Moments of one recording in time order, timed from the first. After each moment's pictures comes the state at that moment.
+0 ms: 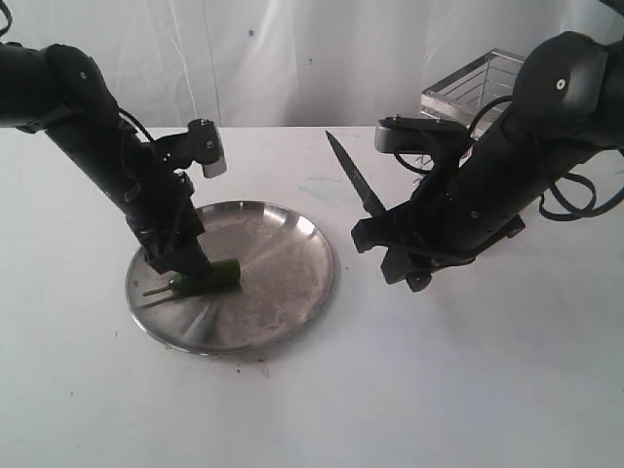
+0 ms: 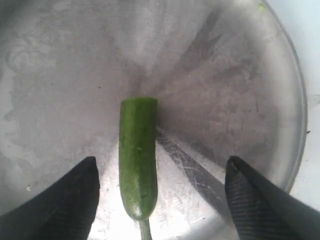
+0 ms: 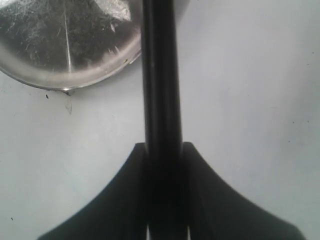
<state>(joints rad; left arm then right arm) -0.21 1.90 -1.40 -0.45 0.92 1.24 0.40 1.61 -1.11 0.36 0.81 -0.18</state>
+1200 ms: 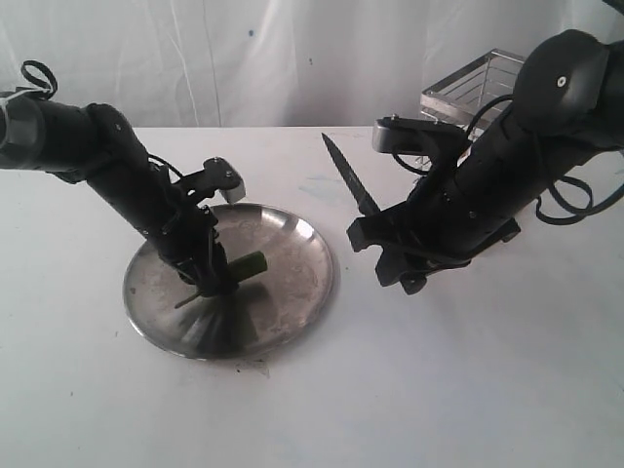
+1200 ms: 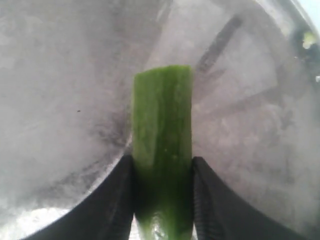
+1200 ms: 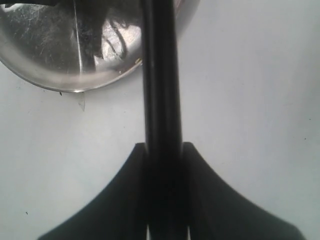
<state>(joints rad) -0.22 2.05 -1.39 -0.62 0.83 1.16 0.40 1.61 -1.11 0.40 0.82 -0.19</state>
